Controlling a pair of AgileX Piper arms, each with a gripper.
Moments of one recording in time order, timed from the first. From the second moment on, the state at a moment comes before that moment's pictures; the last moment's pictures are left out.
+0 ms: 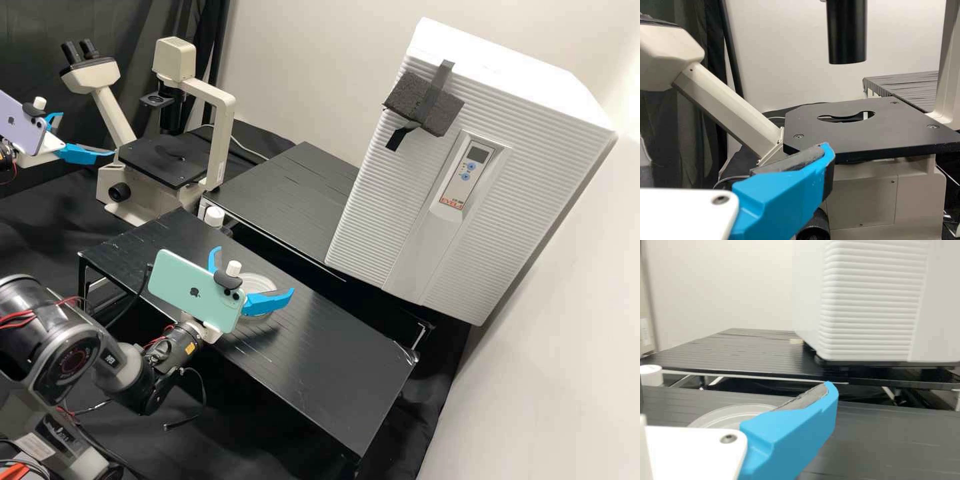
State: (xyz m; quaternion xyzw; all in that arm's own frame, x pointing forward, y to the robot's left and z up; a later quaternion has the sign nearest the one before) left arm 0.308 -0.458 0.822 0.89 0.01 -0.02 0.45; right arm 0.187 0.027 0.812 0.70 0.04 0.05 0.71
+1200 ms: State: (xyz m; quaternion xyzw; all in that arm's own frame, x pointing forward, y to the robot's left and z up) left arm 0.308 -0.458 0.822 0.89 0.01 -0.02 0.45; right arm 0.197 0.025 0.804 0.70 0.03 0.03 0.72
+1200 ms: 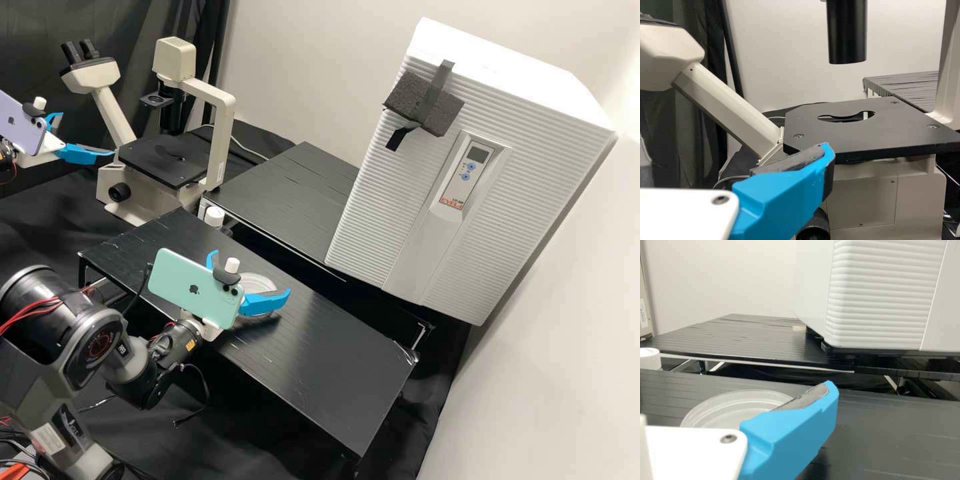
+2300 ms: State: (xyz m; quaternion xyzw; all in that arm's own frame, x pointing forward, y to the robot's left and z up) left arm 0.308 -0.458 0.822 0.89 0.01 -0.02 0.45; right arm 0.203 0.028 0.801 0.68 0.03 0.03 0.73
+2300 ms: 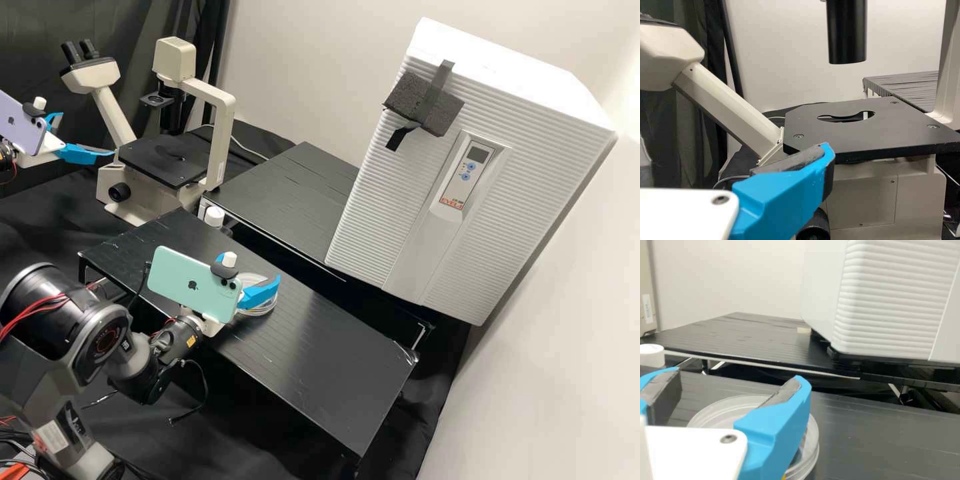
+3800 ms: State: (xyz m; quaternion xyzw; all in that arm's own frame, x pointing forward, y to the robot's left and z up) left arm 0.308 -0.458 0.822 0.89 0.01 -0.02 0.45; right arm 0.210 0.026 0.801 0.68 0.01 0.03 0.73
